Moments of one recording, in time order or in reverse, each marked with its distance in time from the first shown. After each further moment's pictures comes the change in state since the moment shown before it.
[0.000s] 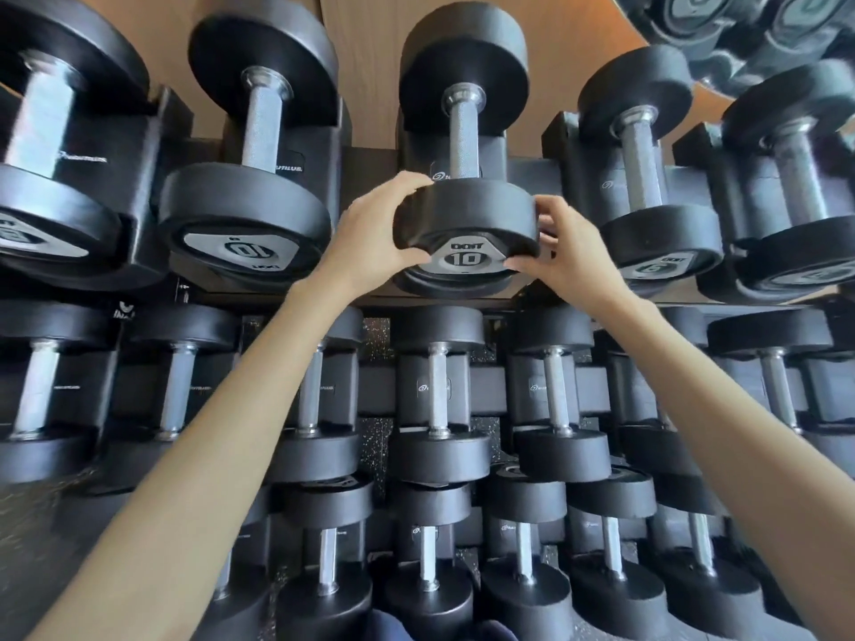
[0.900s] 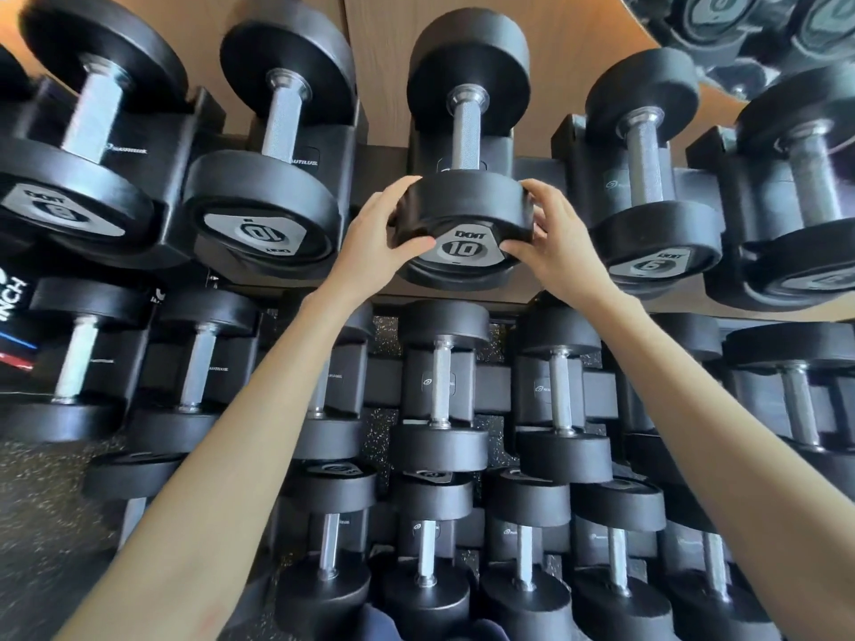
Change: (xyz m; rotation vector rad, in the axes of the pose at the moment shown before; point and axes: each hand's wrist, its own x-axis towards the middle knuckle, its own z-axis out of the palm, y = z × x) left_hand -0.019 -0.005 0.022 -0.125 0.101 -0.170; right_hand -0.004 0.001 0.004 0.090 -0.005 -0.085
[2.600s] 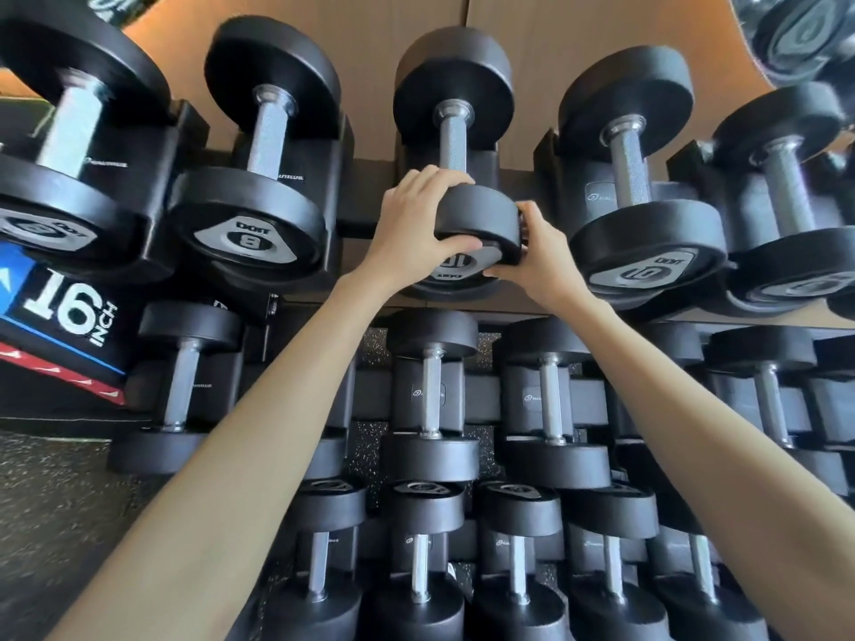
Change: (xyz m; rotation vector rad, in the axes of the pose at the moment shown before) left_hand 0.000 -0.069 -0.167 0.264 0.048 0.307; right_hand 0.063 -0.129 0.172 -0.129 -0.004 0.103
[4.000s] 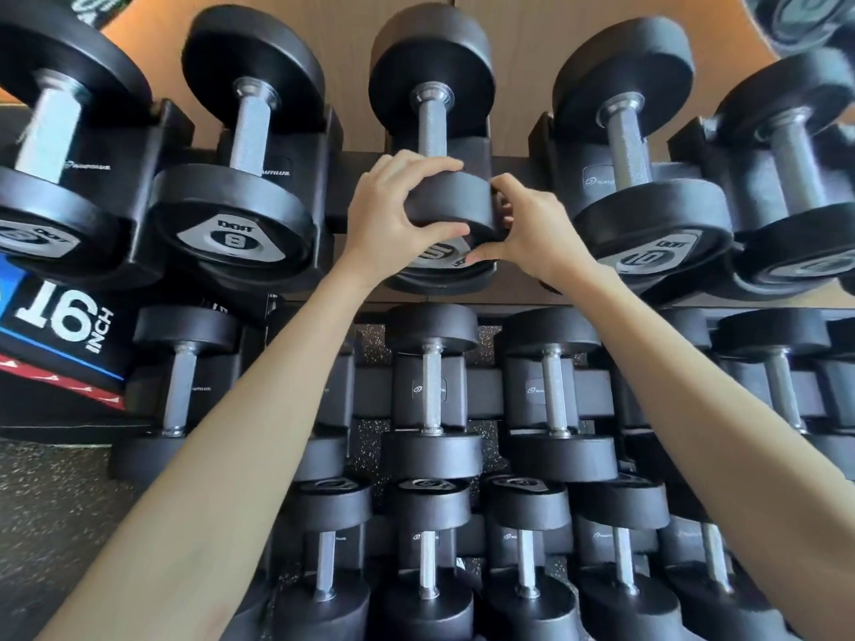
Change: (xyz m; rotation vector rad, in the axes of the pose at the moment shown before) left_hand -0.002 -0.015 0.003 -0.086 0.159 0.101; right_hand 0.012 -0.012 -0.013 -0.151 -0.059 -0.130
